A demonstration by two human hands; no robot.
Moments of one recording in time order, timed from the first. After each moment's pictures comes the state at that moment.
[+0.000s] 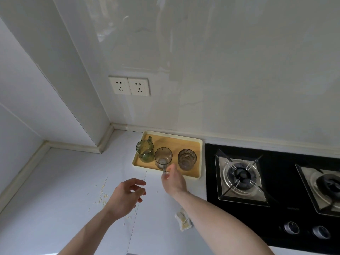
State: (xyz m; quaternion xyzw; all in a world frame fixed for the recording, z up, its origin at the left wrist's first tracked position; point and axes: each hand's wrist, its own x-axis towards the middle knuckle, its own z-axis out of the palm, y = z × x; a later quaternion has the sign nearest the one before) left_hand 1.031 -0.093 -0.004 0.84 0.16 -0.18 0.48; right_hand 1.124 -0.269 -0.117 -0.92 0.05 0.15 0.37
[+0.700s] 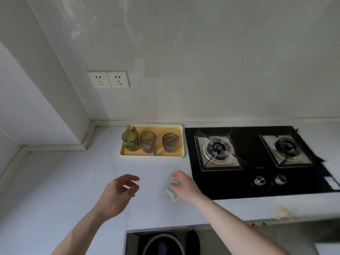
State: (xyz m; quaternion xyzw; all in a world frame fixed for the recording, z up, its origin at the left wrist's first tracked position) left_hand 0.959 -0.087 0.014 0.87 0.05 -0.18 0.46; right_hand 0.992 -0.346 -0.077 -0.86 0.10 0.22 0.45
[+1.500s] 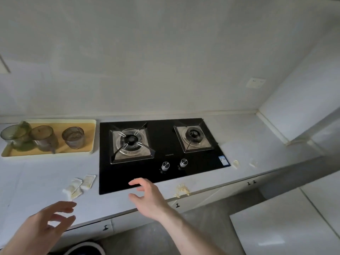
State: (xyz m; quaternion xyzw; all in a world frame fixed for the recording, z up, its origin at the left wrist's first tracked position) left_hand 0.846 -0.265 -0.025 0.89 0.03 -0.17 0.42; right_hand 0.837 -0.570 -0.019 -0.86 0.11 0.16 0.47
